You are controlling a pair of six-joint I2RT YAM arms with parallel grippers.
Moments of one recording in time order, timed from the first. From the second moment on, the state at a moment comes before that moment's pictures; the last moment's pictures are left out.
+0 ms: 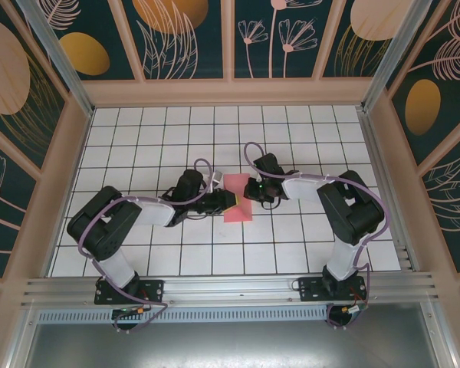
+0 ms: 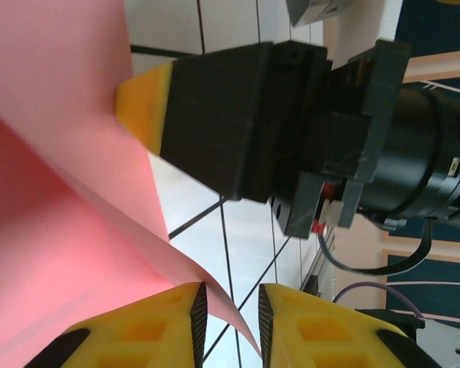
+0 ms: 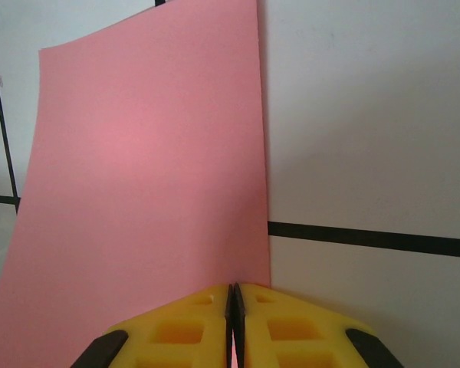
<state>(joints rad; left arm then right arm) -0.65 1.72 0.64 0.54 0.65 -1.05 0.58 1.80 0.93 -0.16 -0.23 0.70</state>
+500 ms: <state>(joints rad) -0.65 1.81 0.68 0.57 0.65 -1.06 0.58 1.79 0.93 -0.16 -0.26 0.70</state>
